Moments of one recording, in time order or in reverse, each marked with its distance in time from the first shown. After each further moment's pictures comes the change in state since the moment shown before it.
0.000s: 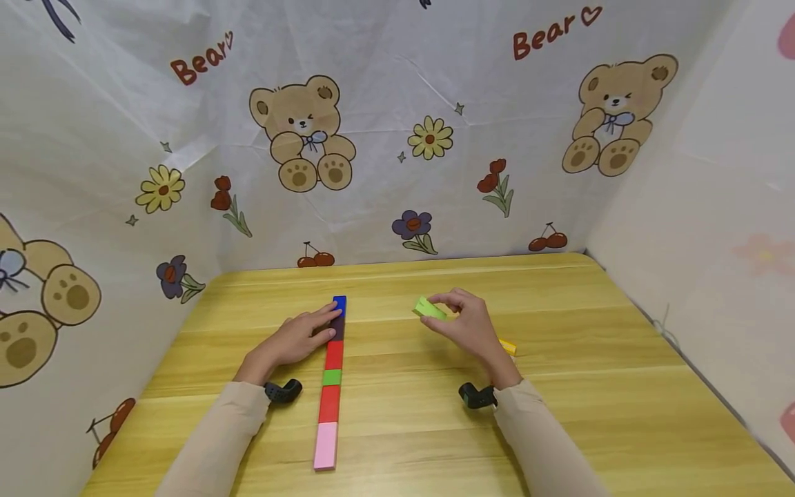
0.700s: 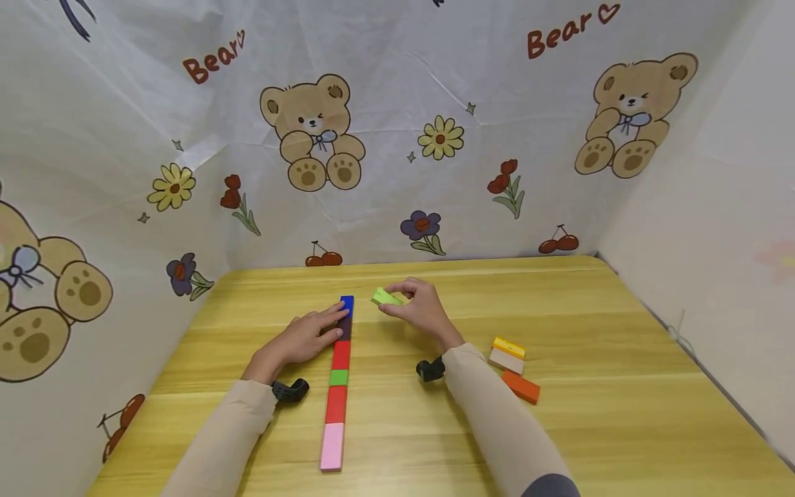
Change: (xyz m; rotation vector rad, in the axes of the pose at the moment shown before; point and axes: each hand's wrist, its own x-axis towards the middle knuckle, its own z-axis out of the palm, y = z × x) left_hand 0.001 0.001 0.000 0.010 0.002 -0.004; right_hand 0.062 -0.008 0.086 0.145 -0.175 0.075
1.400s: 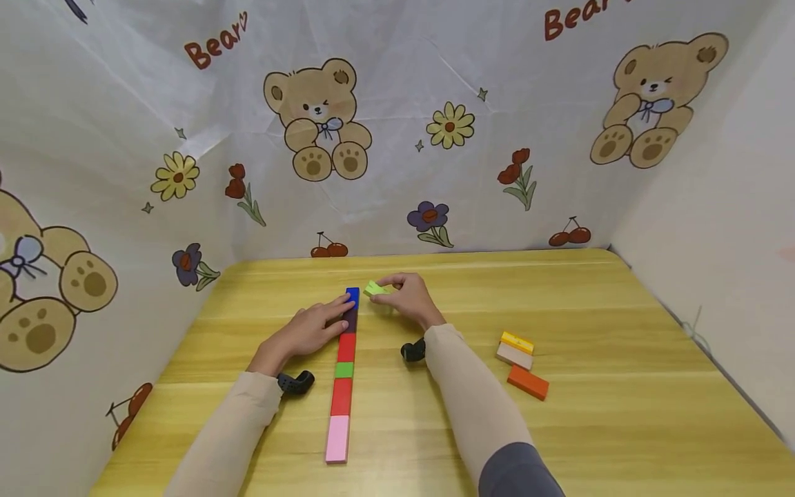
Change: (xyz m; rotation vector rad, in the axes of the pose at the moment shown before) left_hand 0.001 0.001 -0.001 0.010 -0.009 -0.005; right_hand 0.032 0.012 0.036 0.041 -0.086 0.203
